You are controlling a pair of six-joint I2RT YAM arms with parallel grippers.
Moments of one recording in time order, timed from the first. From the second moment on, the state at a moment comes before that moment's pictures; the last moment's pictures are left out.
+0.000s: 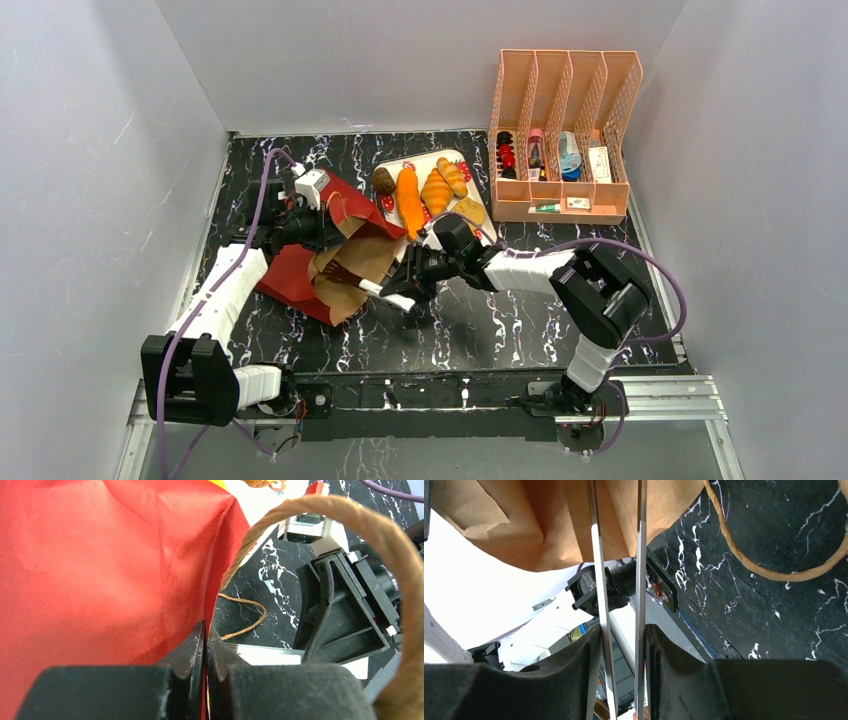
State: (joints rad) left arm -0.09 1.23 0.92 -0.48 0.63 0.01; right arm 0.76 1.72 0.88 0.24 -0.75 1.31
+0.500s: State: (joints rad) left arm -0.09 1.24 0.92 -0.48 0.64 0.00; right arm 0.80 1.87 0.91 0.44 -0.75 1.37
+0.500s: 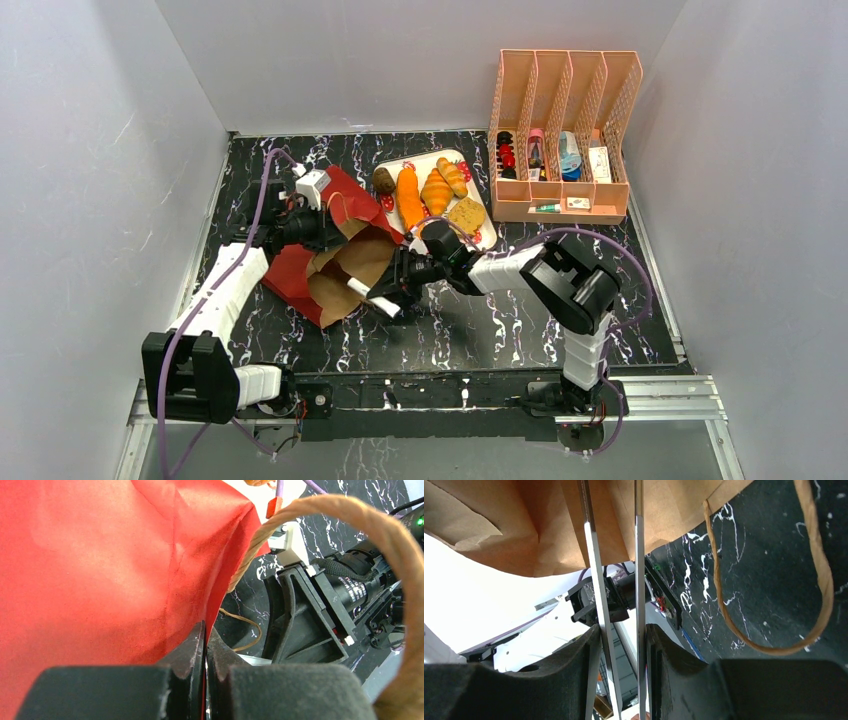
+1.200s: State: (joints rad) left arm -0.10 1.20 0.97 -0.47 0.39 -0.12; right arm 0.80 1.75 1.02 0.21 -0.57 1.15
